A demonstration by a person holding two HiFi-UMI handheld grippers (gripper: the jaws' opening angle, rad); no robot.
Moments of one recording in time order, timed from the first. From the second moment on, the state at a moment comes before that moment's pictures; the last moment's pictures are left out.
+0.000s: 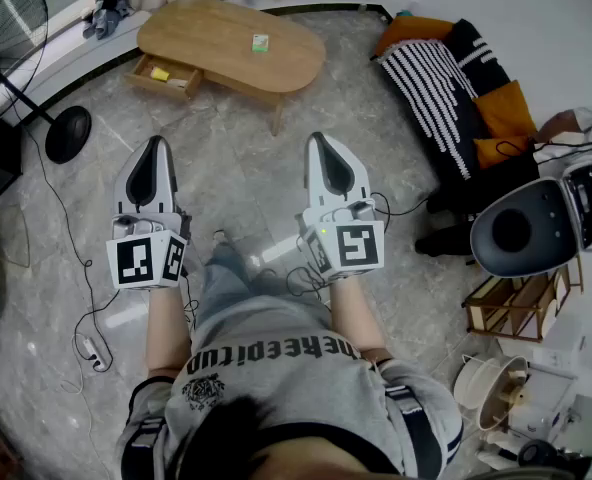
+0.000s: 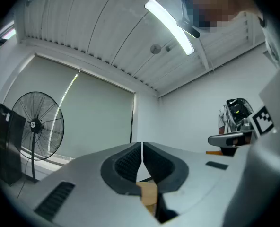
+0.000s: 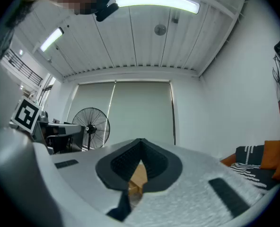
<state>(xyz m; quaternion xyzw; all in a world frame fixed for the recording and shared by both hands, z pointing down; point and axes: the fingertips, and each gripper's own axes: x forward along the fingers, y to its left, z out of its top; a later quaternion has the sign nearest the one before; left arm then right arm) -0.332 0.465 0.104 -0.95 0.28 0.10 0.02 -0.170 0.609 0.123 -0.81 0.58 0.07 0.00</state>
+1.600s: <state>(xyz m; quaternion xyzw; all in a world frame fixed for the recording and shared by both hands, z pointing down) -0.278 0.265 0.099 -0.97 0.23 0.11 0.01 -0.130 0.422 0.121 -0.84 0.54 0.08 0.01</state>
